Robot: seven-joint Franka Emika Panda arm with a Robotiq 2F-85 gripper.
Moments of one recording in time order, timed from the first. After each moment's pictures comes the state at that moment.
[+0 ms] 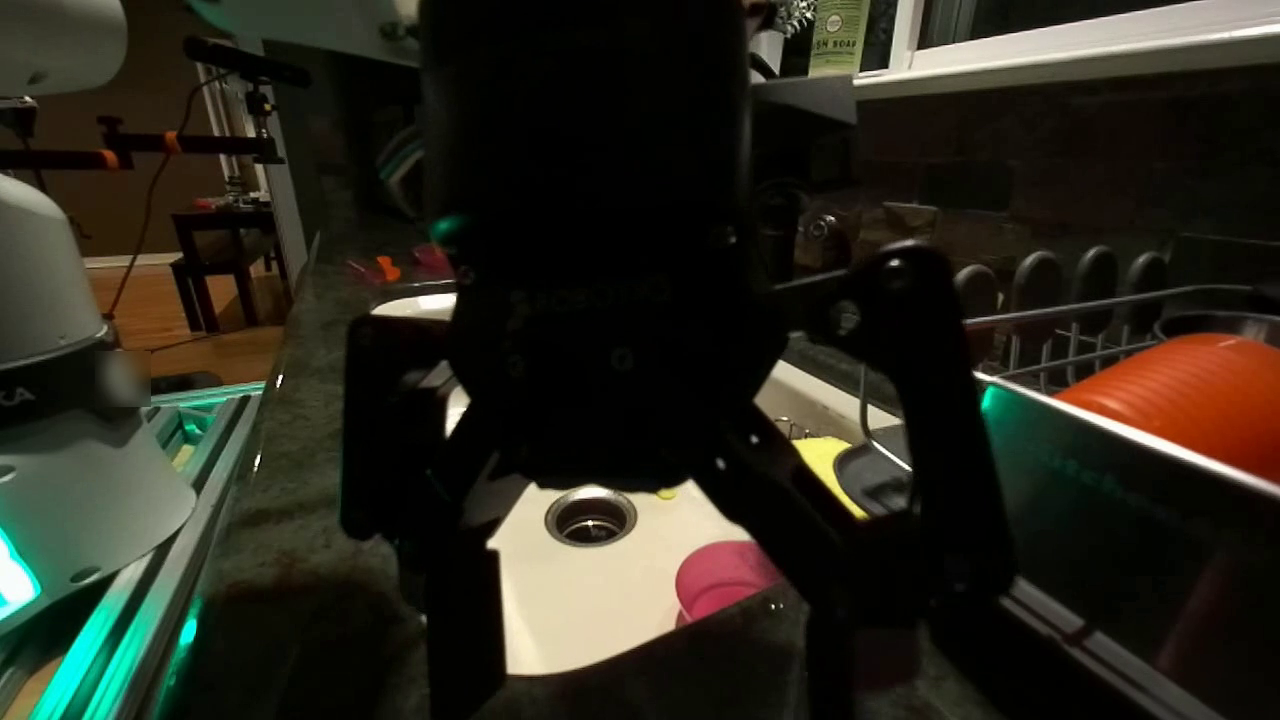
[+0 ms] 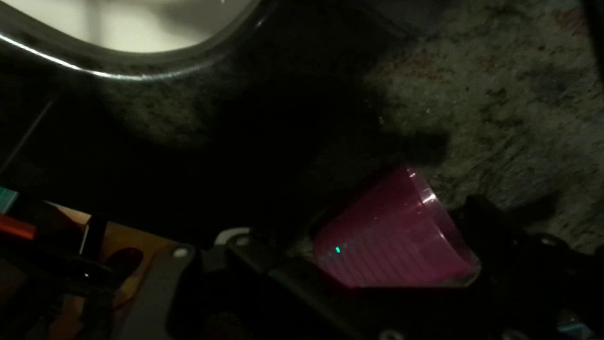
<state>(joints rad) -0.47 -0.15 -0.41 -2.69 -0.92 2.66 2.31</state>
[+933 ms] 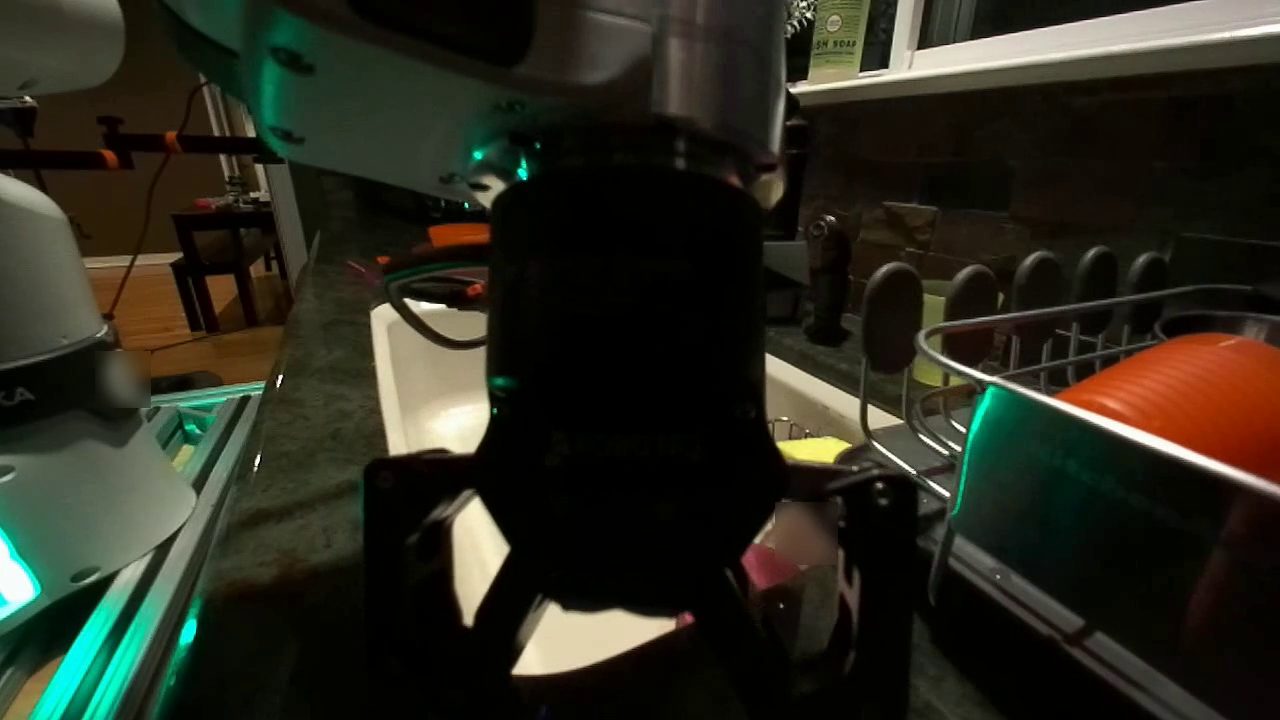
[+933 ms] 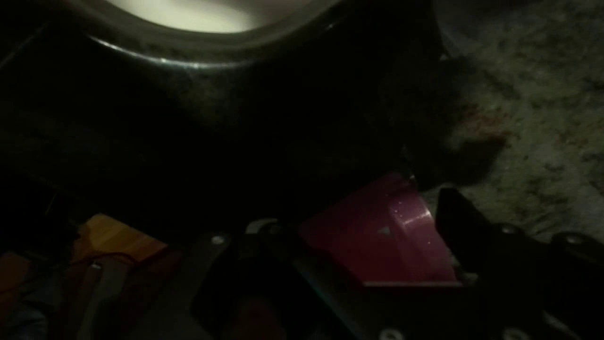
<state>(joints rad) -0.45 0.00 -0.39 -2.65 -1.00 2.66 2.22</state>
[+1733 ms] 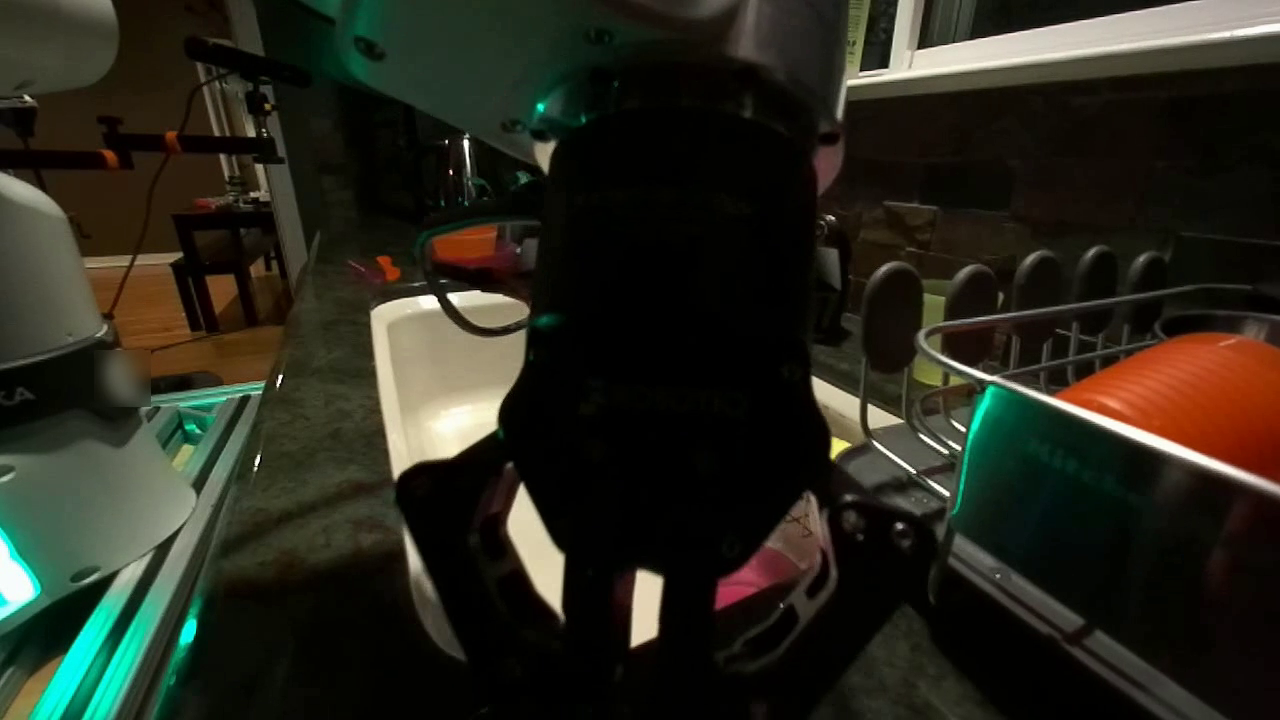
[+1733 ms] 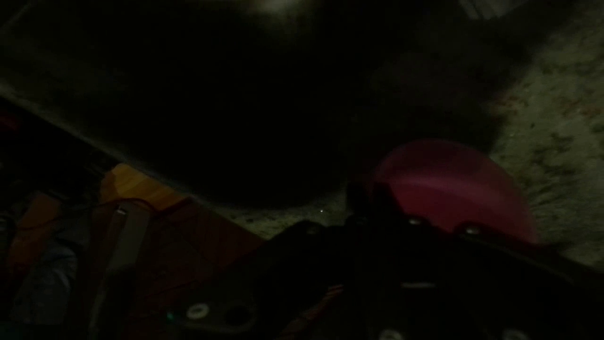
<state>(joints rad) -0.39 0.00 -0.37 -2.59 -0.98 2.47 2.21</state>
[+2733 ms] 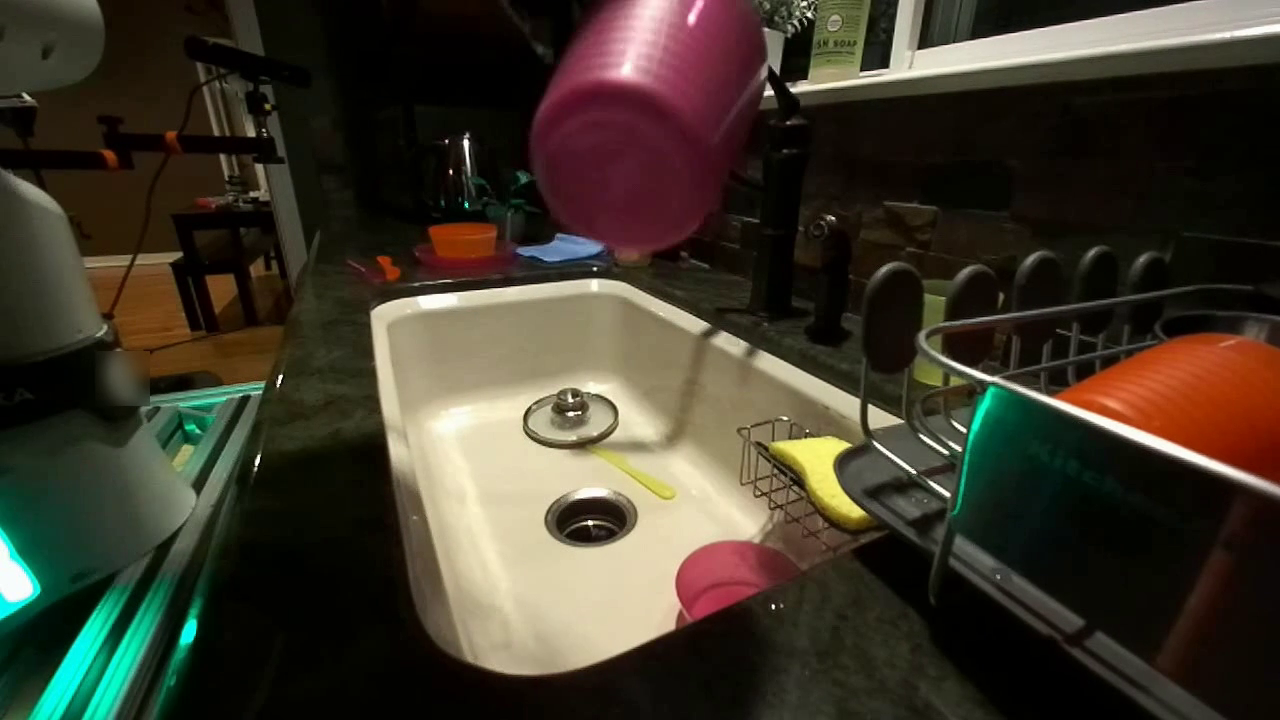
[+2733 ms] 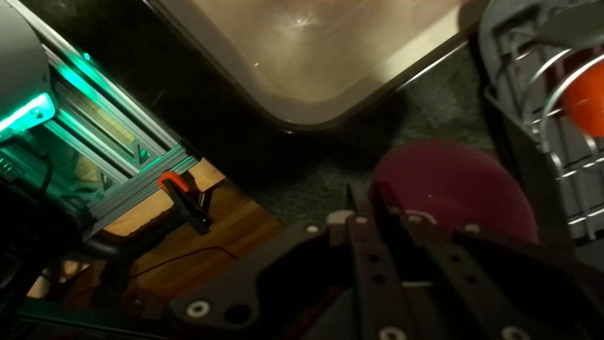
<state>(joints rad) -0.27 -0.57 -0.14 -2.59 -0.40 1.99 1.96</state>
